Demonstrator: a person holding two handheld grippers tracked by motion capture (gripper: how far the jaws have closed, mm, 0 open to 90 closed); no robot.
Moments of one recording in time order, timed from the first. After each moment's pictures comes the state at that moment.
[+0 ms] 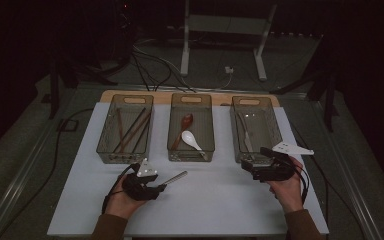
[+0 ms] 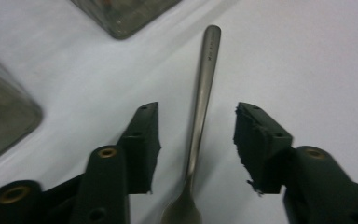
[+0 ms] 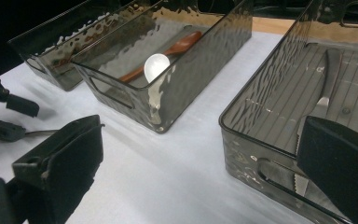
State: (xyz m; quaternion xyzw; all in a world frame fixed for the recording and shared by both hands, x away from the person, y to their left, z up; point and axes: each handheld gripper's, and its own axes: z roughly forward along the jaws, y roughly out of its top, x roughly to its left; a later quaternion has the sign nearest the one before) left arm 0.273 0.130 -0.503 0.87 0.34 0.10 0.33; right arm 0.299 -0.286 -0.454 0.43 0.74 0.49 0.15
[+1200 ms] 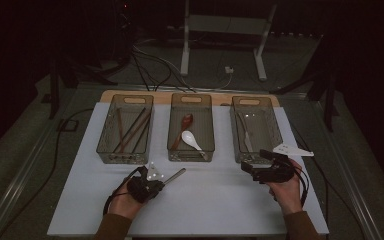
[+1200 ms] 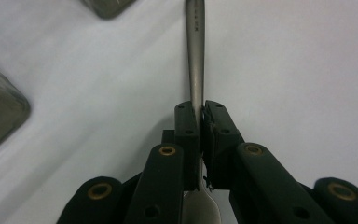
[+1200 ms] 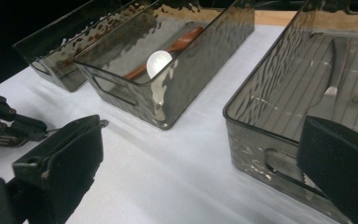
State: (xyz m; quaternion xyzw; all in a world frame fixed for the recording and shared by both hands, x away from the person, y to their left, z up) left arm 0.269 0.118 -0.506 0.89 0.33 0.12 0.28; right arm 0.297 -0.287 -0.460 0.44 0.74 0.50 0.13
